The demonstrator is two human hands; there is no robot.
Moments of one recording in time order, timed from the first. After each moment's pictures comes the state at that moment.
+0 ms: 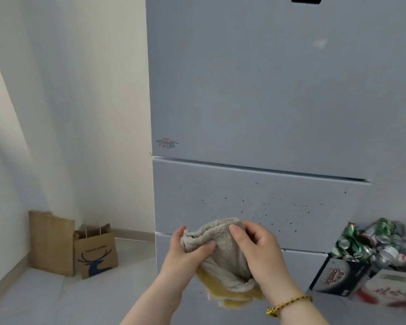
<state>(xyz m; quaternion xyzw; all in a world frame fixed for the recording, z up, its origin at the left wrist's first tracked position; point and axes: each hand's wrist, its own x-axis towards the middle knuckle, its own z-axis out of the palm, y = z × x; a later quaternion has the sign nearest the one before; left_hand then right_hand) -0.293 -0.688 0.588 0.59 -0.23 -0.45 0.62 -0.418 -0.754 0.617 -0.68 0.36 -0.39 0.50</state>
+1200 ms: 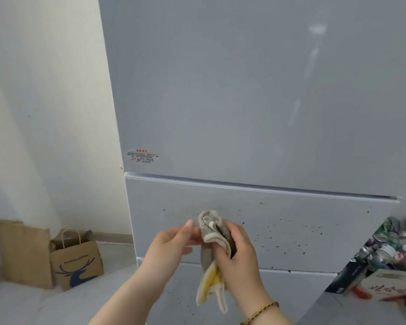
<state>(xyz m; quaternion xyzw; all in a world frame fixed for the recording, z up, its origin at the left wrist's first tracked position) -0.241 -0.780 0.612 0.63 -0.31 -0.42 0.58 -0.354 -0.845 0.571 -0.73 0.35 -0.43 0.39</state>
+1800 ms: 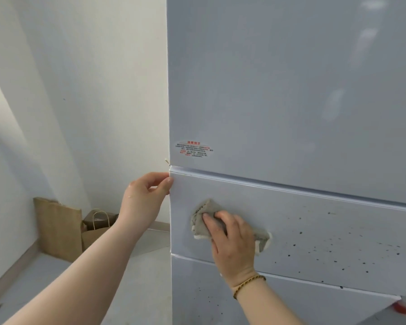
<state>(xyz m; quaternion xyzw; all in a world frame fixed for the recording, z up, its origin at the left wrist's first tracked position) -0.107 -0.790 0.624 0.74 -0.34 -0.15 0.56 -0.243 -0.879 0.514 -0.80 0.21 -0.53 -0.20</state>
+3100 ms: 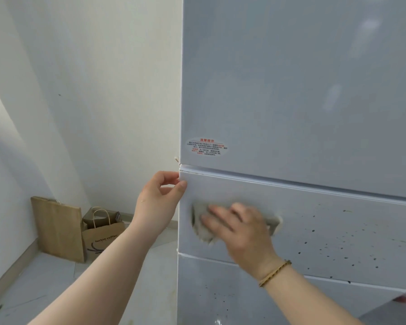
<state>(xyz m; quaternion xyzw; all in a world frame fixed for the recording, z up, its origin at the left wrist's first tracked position) -0.104 -0.793 0.615 0.70 -0.33 -0.22 0.60 -0.247 -0.888 0.546 -0.85 0.09 -0.45 -0.24</state>
